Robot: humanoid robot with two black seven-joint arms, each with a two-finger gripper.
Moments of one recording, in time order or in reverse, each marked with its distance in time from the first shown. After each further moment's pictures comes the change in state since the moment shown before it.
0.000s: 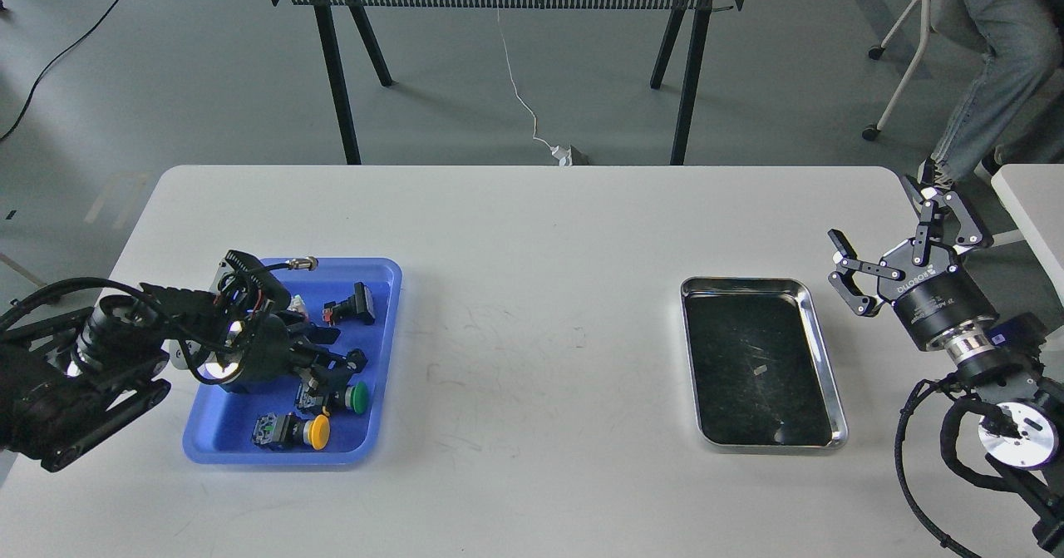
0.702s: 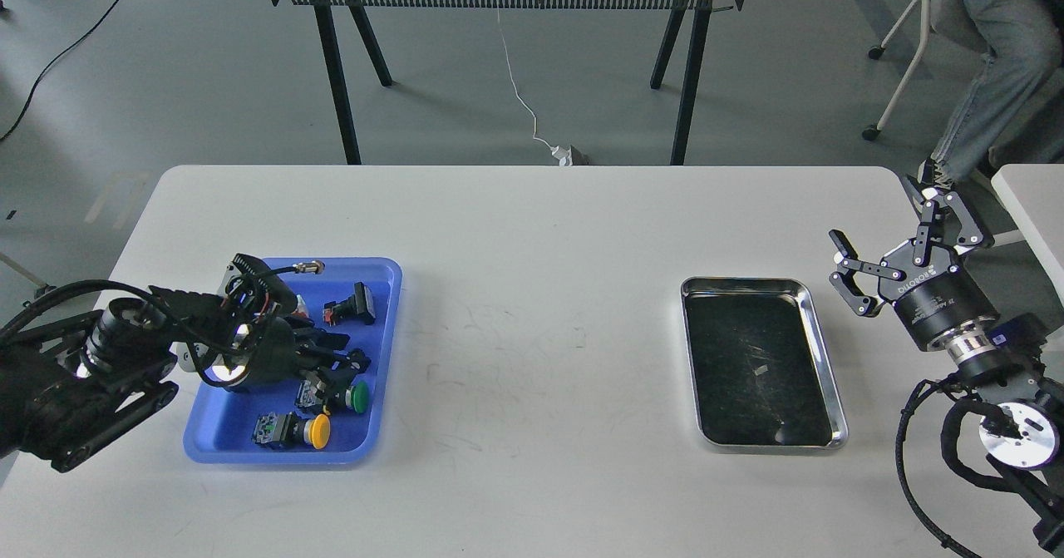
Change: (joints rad) left arm -0.005 -0.022 0.005 0.022 0.000 0.001 0.000; right arm -0.001 0.000 0.000 -0.001 0.000 0.000 0.000
